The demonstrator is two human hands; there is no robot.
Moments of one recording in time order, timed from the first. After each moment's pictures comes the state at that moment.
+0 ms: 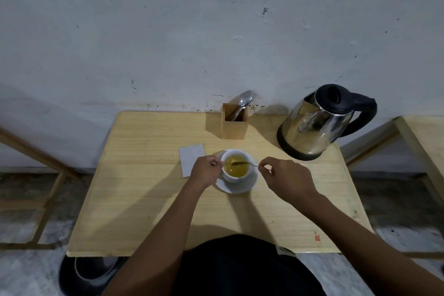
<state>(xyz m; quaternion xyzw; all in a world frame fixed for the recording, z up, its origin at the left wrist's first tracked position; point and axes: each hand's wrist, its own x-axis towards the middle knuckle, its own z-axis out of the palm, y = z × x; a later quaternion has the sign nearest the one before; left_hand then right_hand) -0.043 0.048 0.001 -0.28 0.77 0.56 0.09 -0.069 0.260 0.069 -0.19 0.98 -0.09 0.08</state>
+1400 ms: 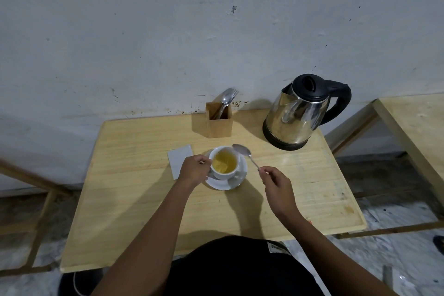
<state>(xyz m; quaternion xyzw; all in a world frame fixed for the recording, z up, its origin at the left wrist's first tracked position) -0.045 0.050 0.007 -0.29 0.76 0.57 0.10 -0.019 0.276 0.012 0.08 0.80 -0.59 0.09</state>
